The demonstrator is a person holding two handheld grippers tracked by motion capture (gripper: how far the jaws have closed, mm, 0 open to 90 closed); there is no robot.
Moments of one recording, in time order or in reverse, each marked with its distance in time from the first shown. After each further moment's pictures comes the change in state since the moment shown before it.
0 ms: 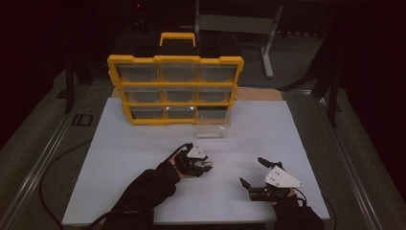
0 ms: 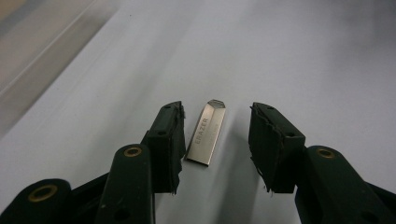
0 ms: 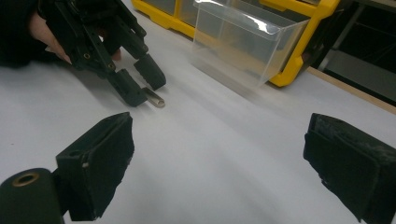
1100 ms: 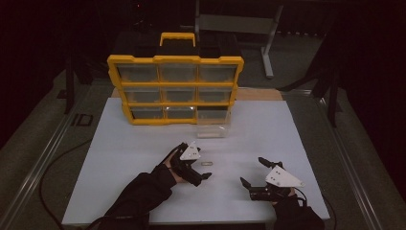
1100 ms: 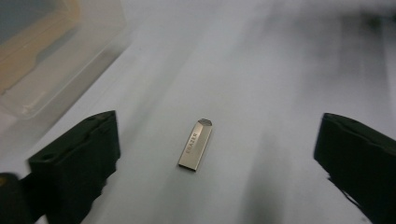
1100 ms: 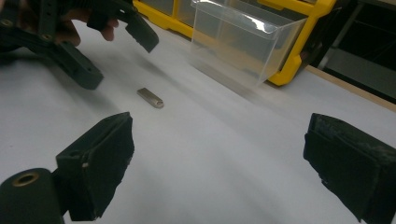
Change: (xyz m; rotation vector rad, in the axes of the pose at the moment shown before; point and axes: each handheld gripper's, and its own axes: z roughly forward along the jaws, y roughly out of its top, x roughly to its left) left arm -0.011 0.000 -0.022 -0.110 0.036 -0.010; right arm -0.001 0.000 0.000 0.001 -0.002 0.014
